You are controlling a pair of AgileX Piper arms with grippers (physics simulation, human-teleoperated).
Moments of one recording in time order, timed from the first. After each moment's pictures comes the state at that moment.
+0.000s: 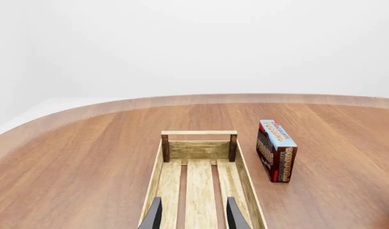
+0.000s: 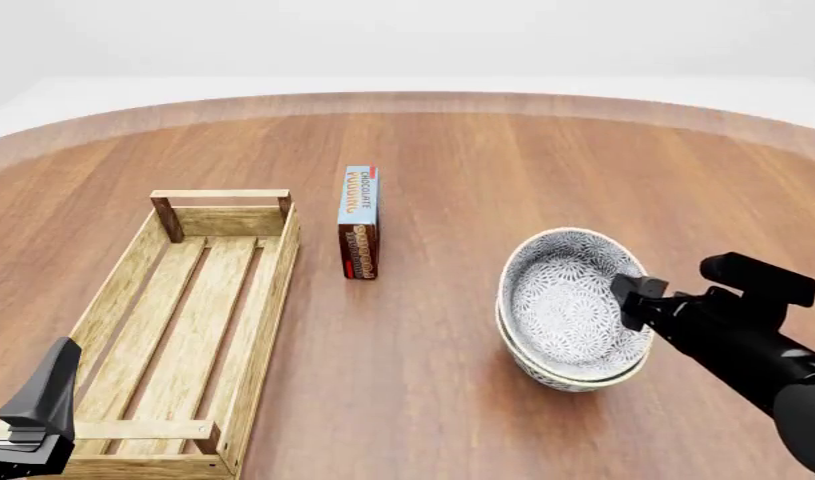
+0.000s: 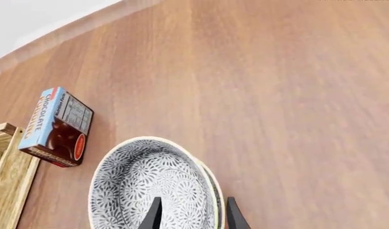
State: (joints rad) left arm 0.00 0.00 0.00 0.00 0.00; right arm 0.10 1.17 -0.31 -0.32 0.37
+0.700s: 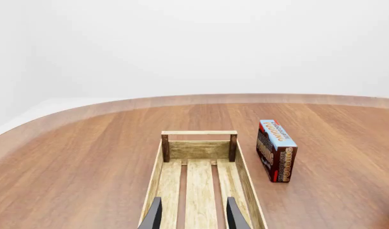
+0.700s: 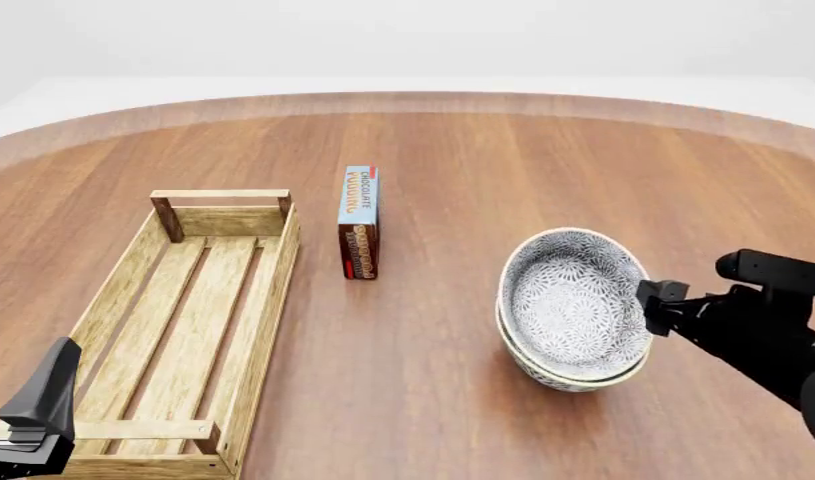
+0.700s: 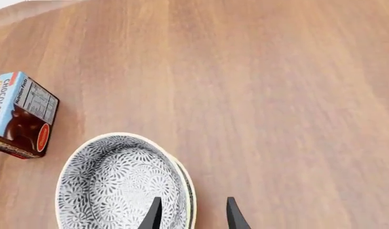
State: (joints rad) left arm 0.00 0.00 0.00 0.00 0.00; right arm 0.02 1.11 -0.35 -0.16 0.22
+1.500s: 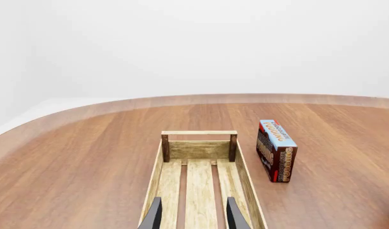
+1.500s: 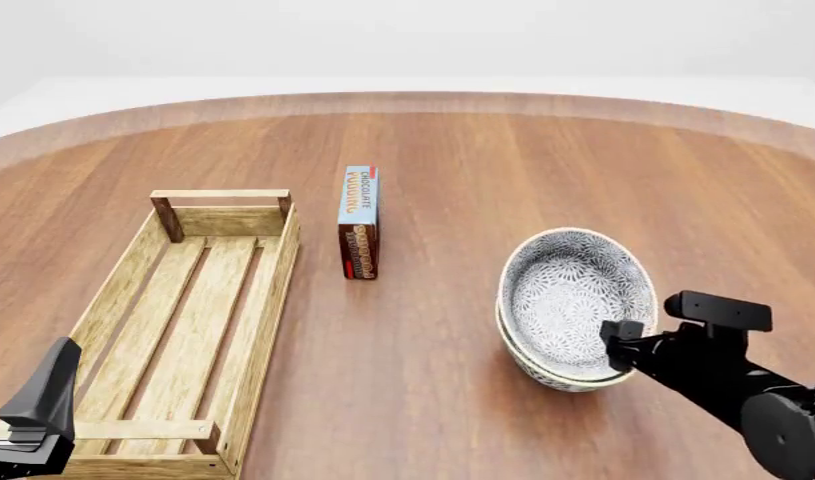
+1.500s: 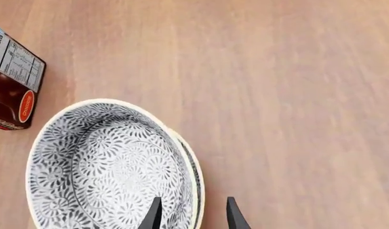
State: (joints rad) left arm 0.00 0.00 0.00 0.00 0.00; right arm 0.08 1.39 -0.26 -0.42 0.25
